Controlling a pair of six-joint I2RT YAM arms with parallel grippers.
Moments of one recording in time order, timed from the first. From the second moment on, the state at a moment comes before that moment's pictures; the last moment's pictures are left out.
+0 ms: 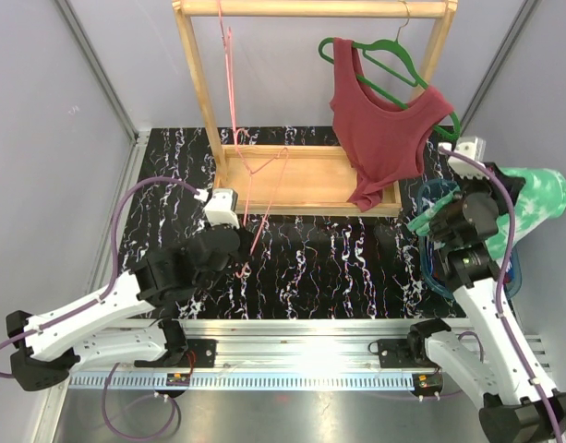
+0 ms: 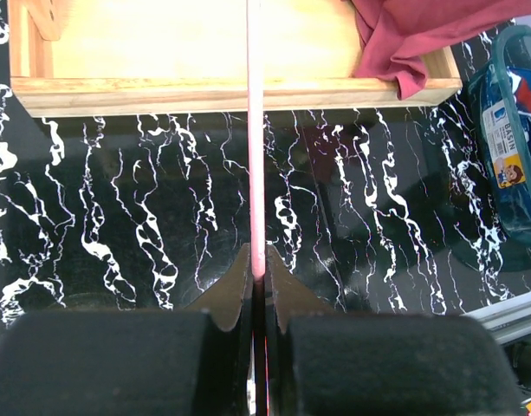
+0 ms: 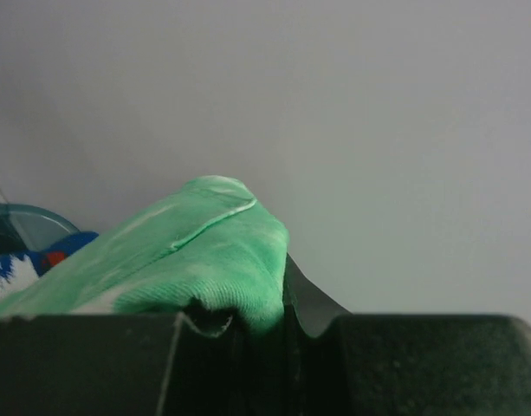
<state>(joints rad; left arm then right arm) -1.09 0.91 1.00 -0.64 -0.65 -0.68 0.25 0.83 0.92 0.24 1.05 -1.06</state>
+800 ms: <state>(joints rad) -1.09 0.77 0.77 -0.44 -0.52 -0.60 0.16 0.64 0.44 0.25 0.91 -1.31</state>
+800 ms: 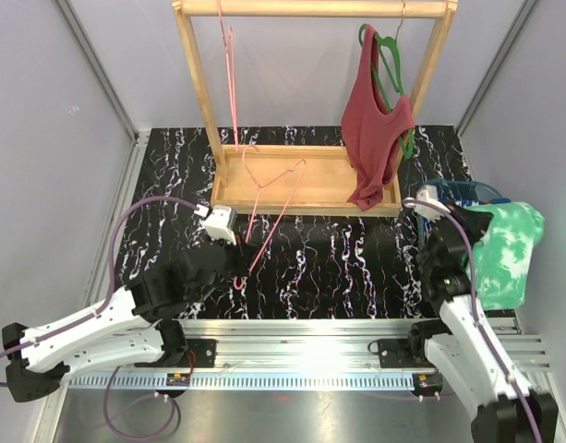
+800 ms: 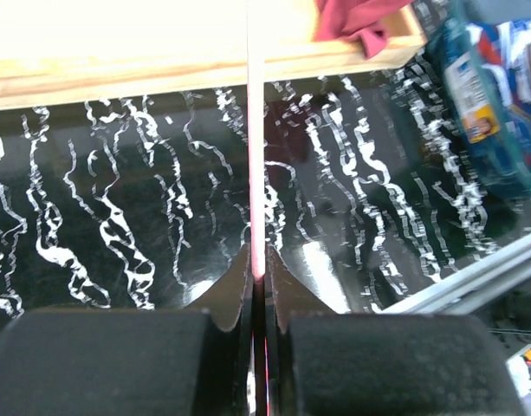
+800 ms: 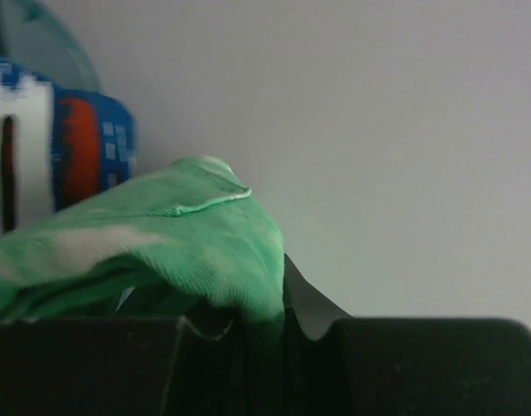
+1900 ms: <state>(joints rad) -1.10 0.78 0.80 -0.47 -0.50 -0.57 0.04 1.20 0.98 -0.25 0.48 -0.31</state>
